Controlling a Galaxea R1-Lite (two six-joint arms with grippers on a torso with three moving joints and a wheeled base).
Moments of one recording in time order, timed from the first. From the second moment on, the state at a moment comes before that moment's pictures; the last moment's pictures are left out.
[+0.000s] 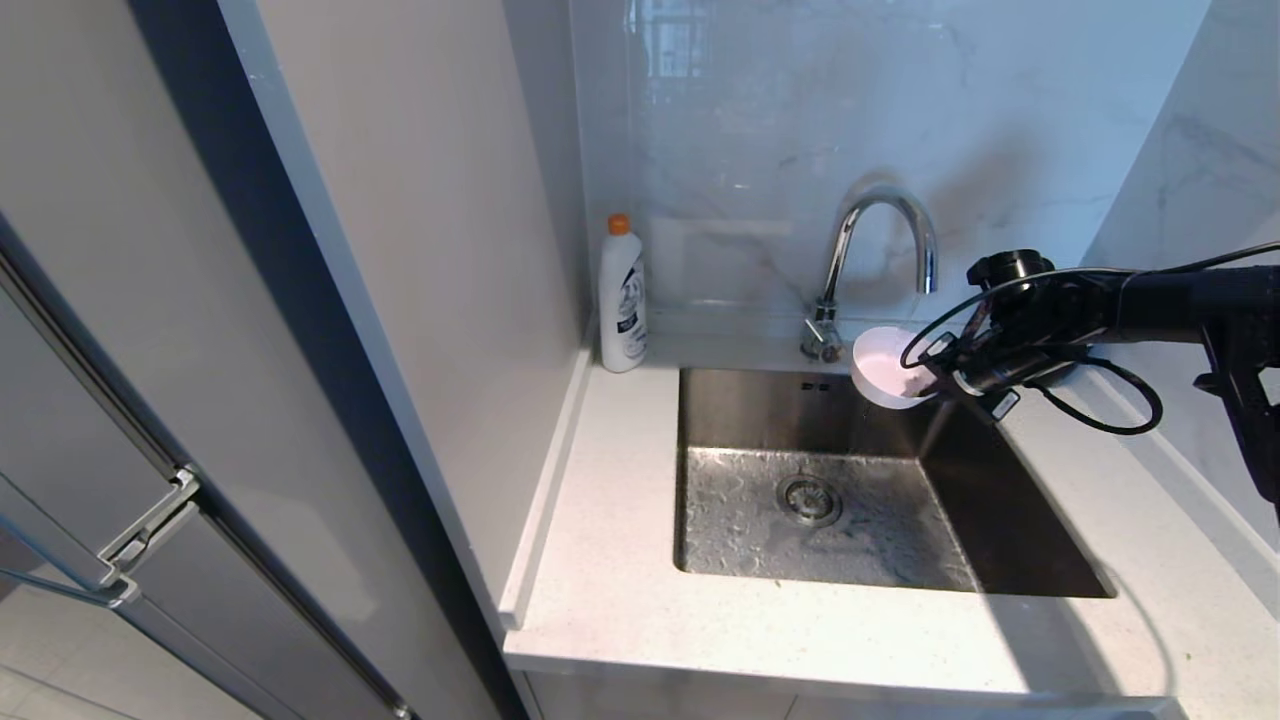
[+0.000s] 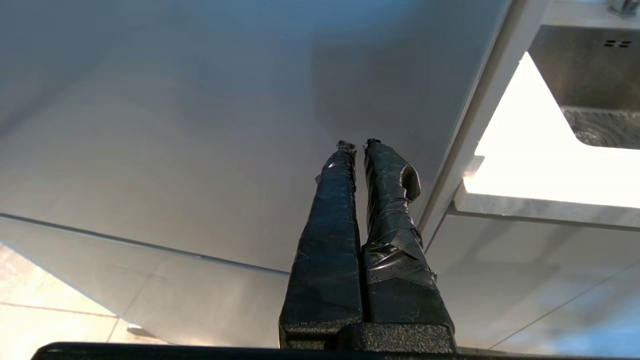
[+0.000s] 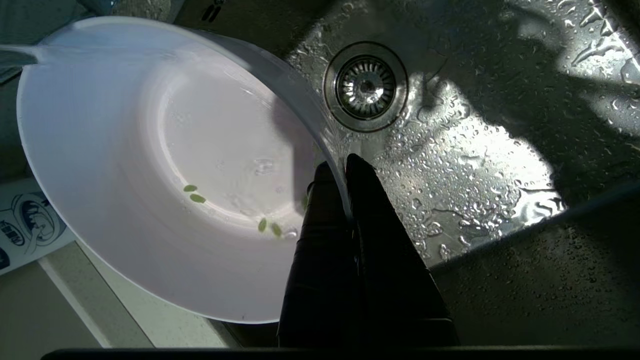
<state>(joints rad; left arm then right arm) 0.00 0.00 -0.03 0.07 -0.01 0.01 -0.06 2.38 -1.94 0.45 0.10 0.85</state>
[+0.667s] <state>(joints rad) 0.00 0.00 -0.03 0.07 -0.01 0.01 -0.04 2.41 -1.94 0.45 0.02 0.90</state>
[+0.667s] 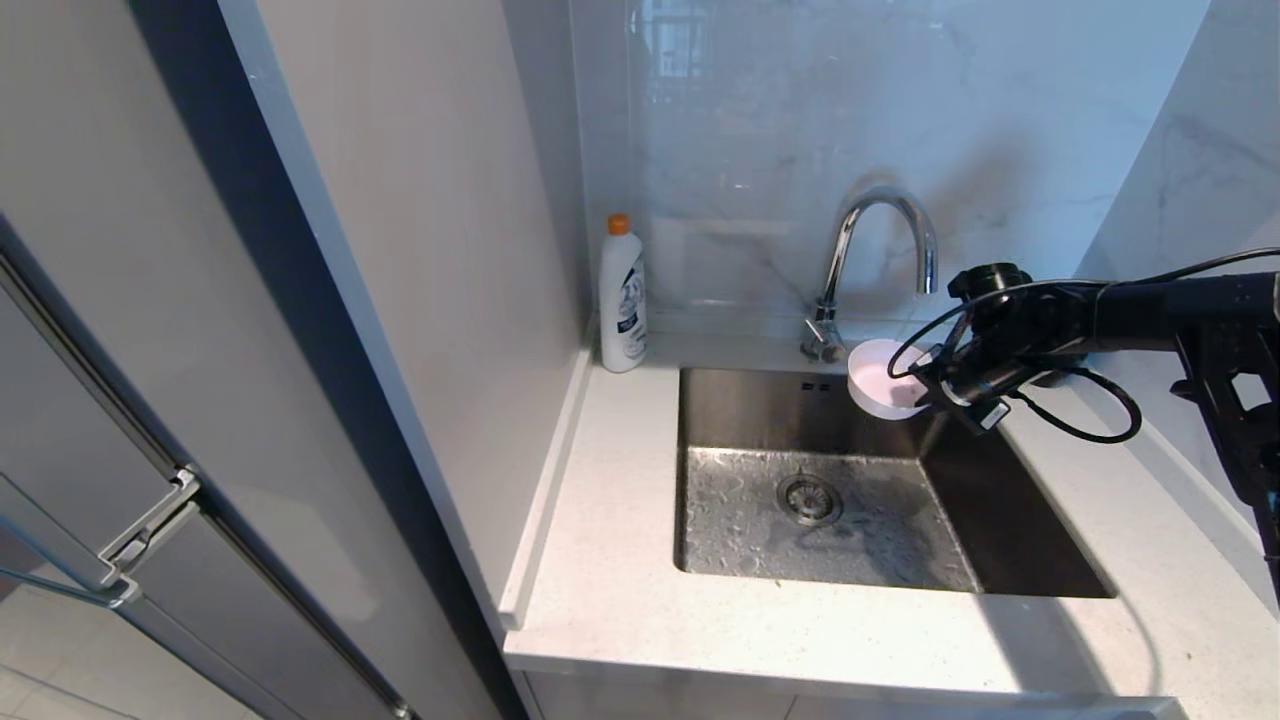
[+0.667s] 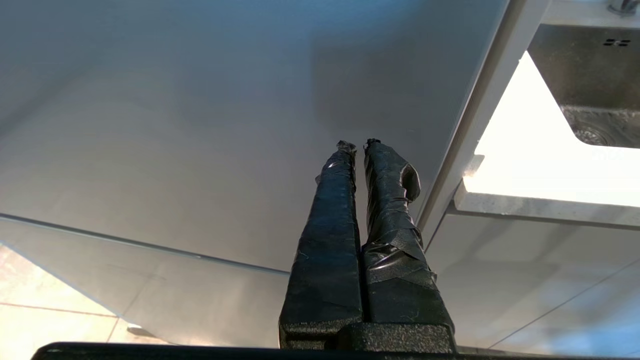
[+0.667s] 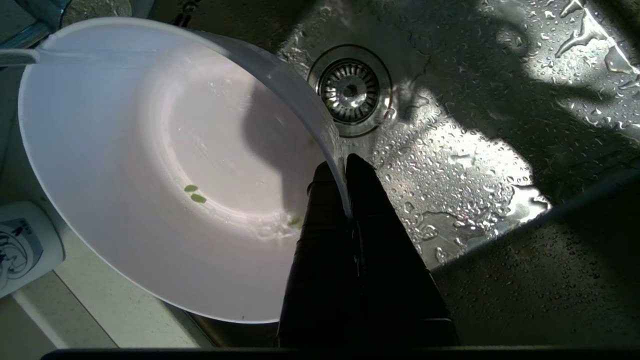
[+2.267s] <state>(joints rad) 0.00 0.00 -0.03 0.07 -0.01 0.01 -0.06 2.42 -1.94 0.44 0.03 0.90</state>
